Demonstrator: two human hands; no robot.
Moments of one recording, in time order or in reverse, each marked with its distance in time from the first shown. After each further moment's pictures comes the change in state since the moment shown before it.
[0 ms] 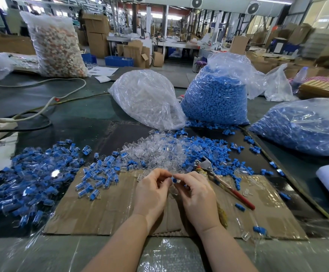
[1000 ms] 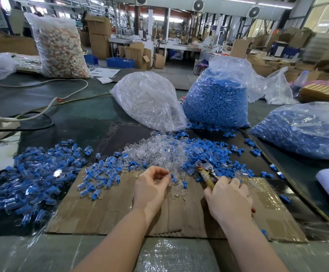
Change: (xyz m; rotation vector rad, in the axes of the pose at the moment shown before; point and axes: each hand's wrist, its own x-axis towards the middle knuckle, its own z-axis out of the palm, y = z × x) left_hand 0.008 0.006 -0.004 -0.140 0.026 -0.116; right_hand 0.015 0.001 -0.046 -0.750 -0.371 0.597
